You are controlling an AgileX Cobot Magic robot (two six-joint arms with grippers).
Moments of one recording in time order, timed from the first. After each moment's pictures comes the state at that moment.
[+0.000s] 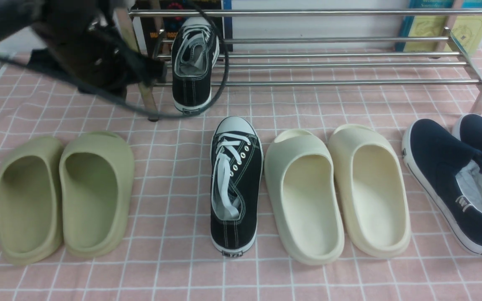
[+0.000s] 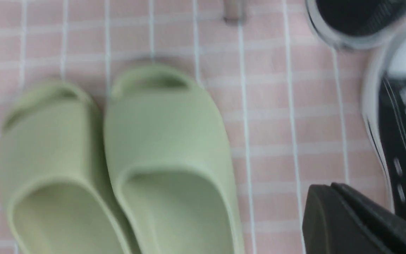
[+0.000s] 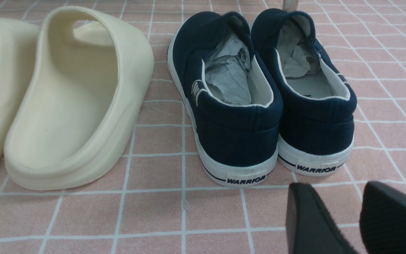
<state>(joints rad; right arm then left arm) -0.03 -0.01 0.02 -0.08 0.36 0.12 -0.36 1.52 -1.40 0.19 0.94 -0.28</state>
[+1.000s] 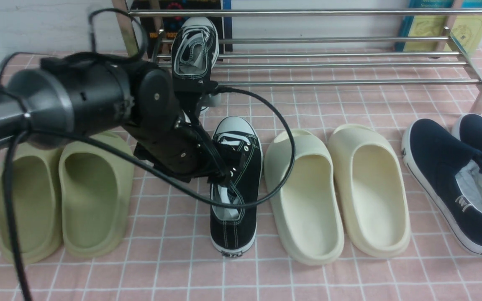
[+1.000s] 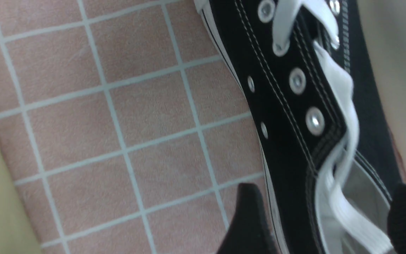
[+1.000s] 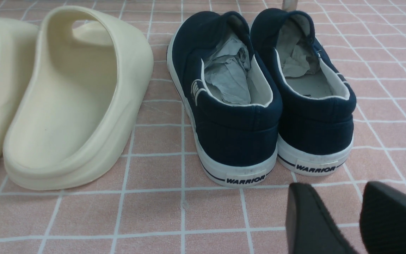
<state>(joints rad) -0.03 -0.01 0.02 -0.08 0.36 0.12 -0.51 1.74 -1.24 -0.08 0.65 -0.17</state>
